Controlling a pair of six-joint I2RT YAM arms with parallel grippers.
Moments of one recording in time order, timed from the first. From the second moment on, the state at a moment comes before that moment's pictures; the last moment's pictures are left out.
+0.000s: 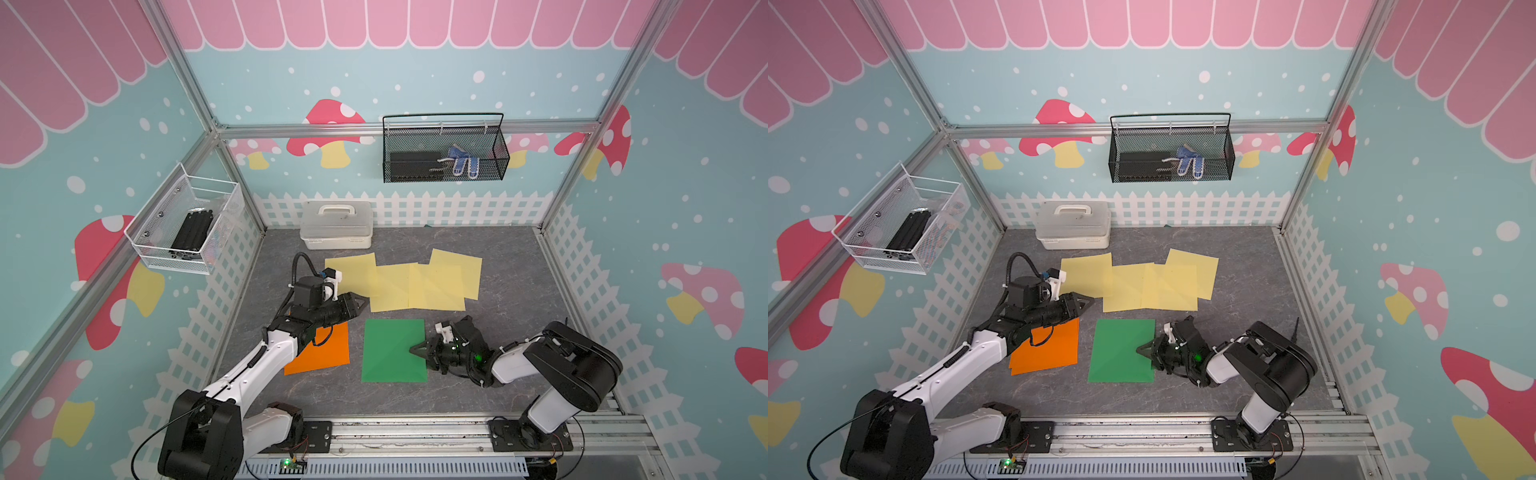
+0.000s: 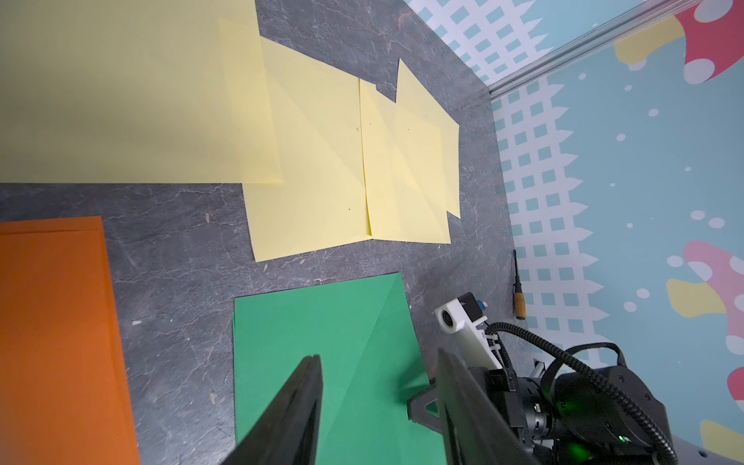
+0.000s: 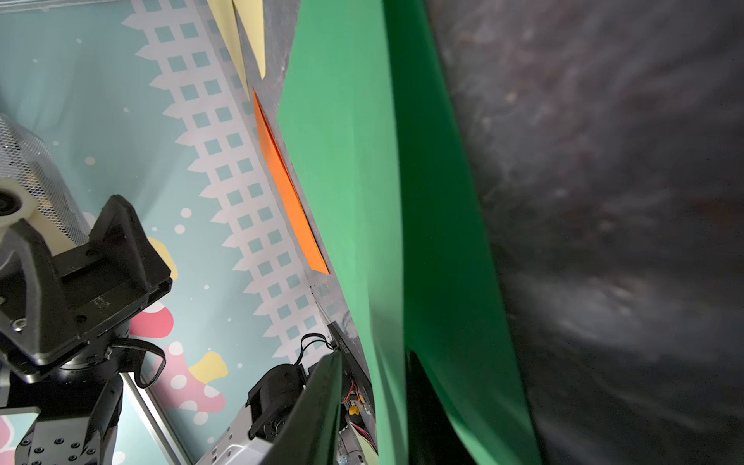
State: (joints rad) left arm -0.24 1.17 0.65 -0.11 0.52 -0.64; right arm 0.71 1.61 0.31 0.74 -0.50 1.51
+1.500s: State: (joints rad) left arm -0.31 1.81 1.31 -0.25 0.56 -0.62; right arm 0.19 1.66 1.30 -0.56 -0.35 0.62
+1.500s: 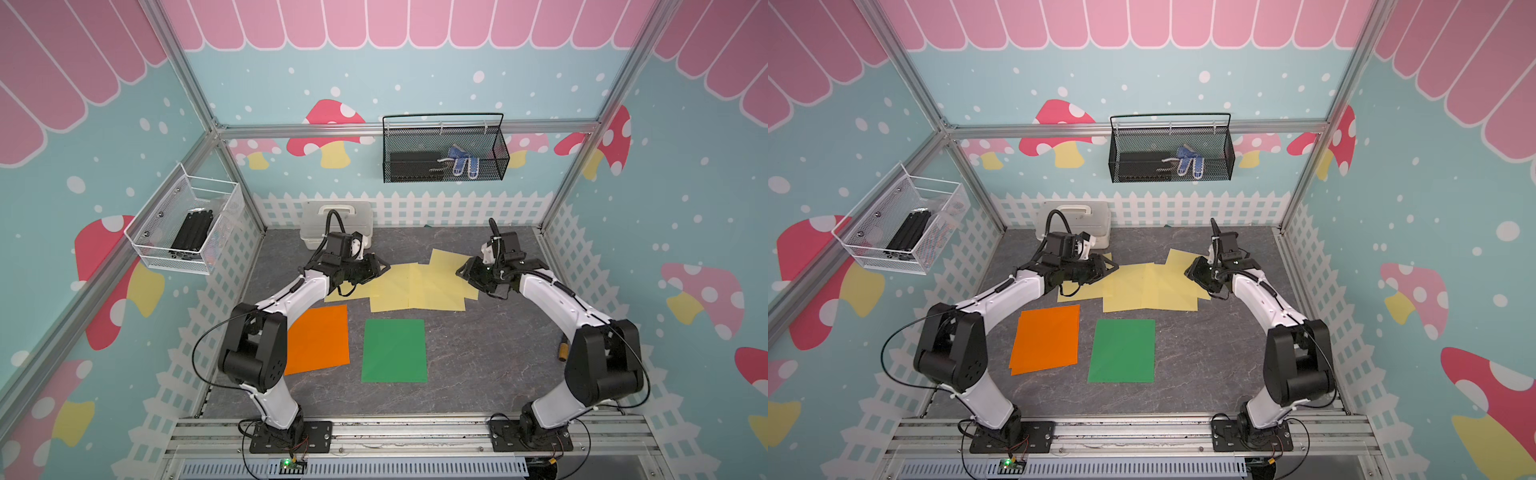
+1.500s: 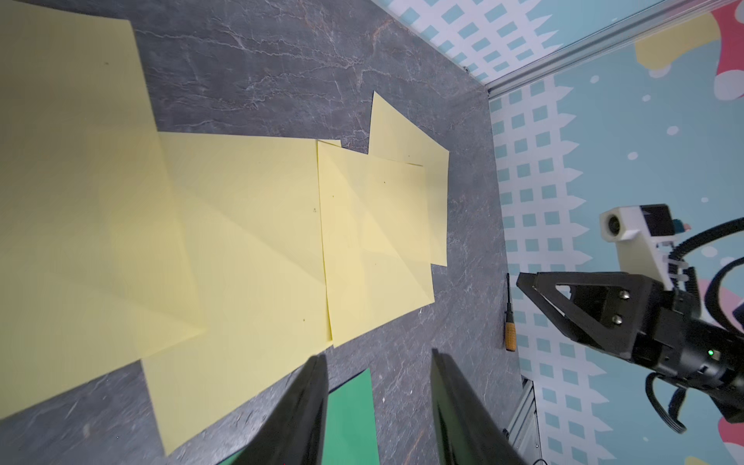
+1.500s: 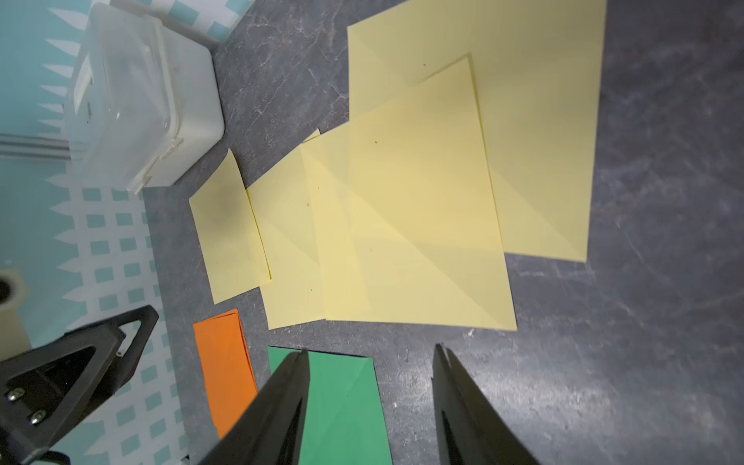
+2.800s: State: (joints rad) left arm -0.37 2.27 1.64 -0.35 0.67 -0.67; right arm 0.18 2.12 1.49 -0.62 -0.46 0.45
